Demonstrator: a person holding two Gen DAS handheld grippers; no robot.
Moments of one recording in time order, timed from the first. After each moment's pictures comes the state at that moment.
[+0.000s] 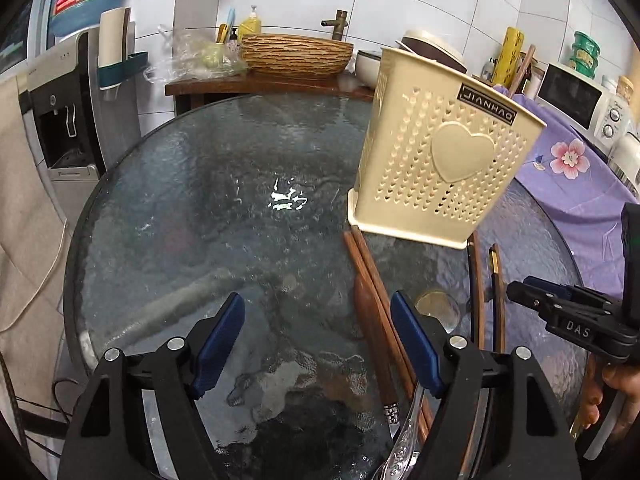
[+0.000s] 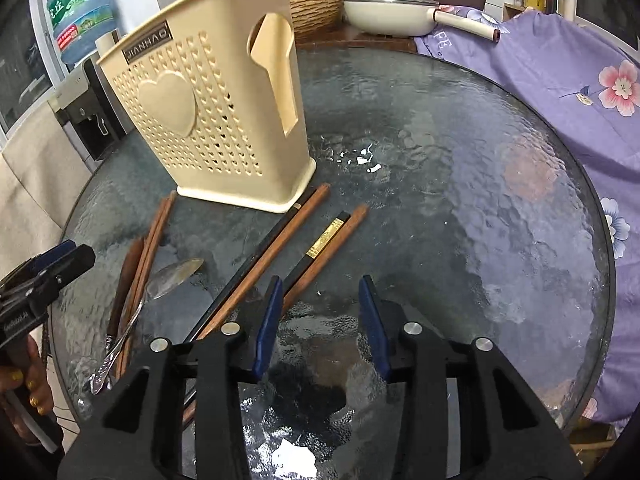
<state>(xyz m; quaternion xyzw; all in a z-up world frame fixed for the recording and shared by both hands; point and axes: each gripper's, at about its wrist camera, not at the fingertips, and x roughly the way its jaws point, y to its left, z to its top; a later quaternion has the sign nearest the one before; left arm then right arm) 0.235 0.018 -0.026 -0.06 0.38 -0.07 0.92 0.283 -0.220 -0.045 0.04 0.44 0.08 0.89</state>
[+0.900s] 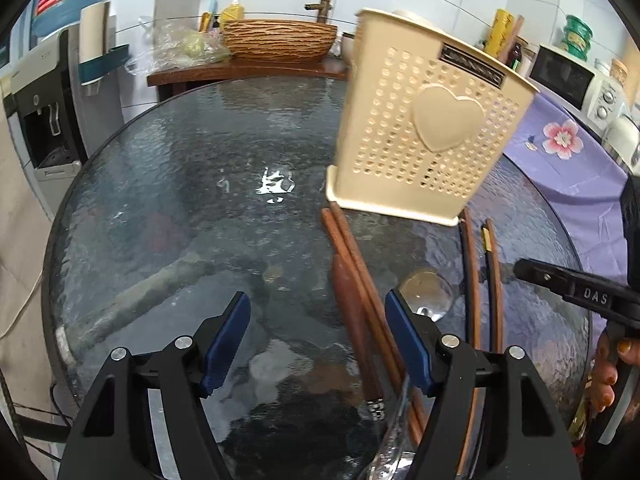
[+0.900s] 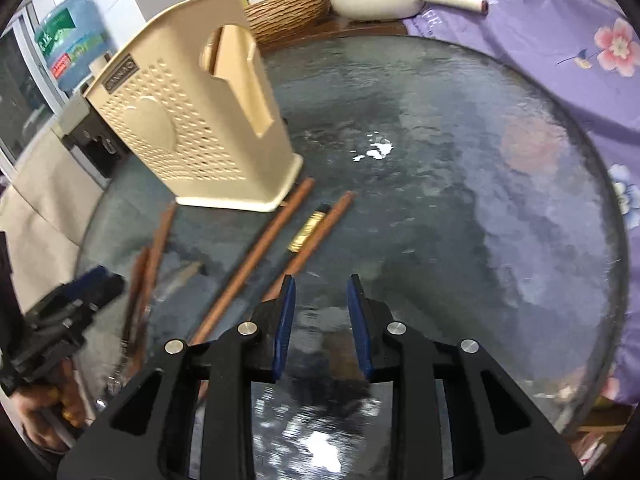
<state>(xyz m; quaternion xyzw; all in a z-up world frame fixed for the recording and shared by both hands) 0.236 -0.002 -0.039 -0.04 0.41 -0.10 0.91 0.287 -0.245 -0.040 0.10 0.46 0.10 0.88</state>
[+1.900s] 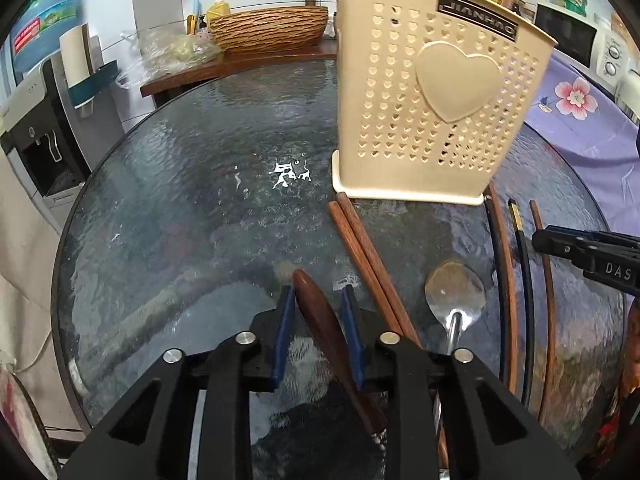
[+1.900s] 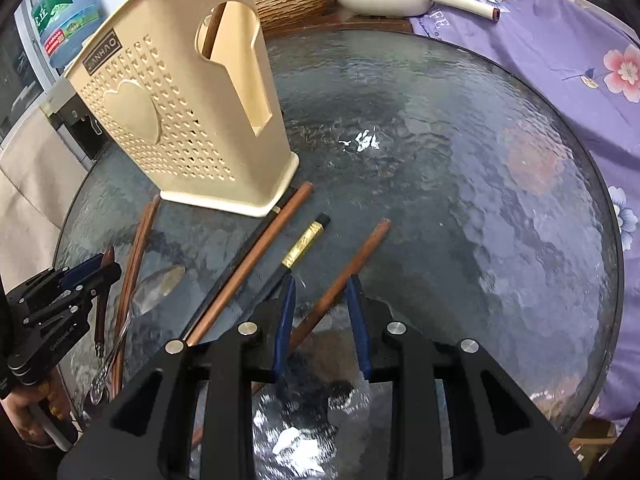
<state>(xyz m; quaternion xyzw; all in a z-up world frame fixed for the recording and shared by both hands) 0.259 -0.015 -0.050 0.02 0.43 -0.07 0.90 0.312 -0.229 -0.042 0.05 0.47 0.08 0.88</state>
